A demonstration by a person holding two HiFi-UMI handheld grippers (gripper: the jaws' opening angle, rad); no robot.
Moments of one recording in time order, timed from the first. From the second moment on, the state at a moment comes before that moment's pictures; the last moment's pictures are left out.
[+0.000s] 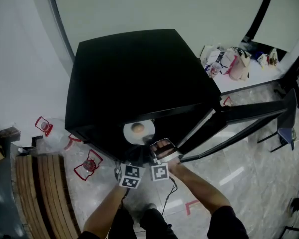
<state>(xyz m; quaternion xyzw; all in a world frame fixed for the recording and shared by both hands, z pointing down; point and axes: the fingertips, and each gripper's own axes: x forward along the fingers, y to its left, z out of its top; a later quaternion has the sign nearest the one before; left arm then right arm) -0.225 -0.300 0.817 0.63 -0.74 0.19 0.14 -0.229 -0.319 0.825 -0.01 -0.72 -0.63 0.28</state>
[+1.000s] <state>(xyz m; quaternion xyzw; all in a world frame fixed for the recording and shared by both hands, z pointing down) -0.096 -0.231 0.588 0.72 -0.67 0.11 0.10 0.068 -0.296 0.553 0.36 -0.92 -0.11 0.12</state>
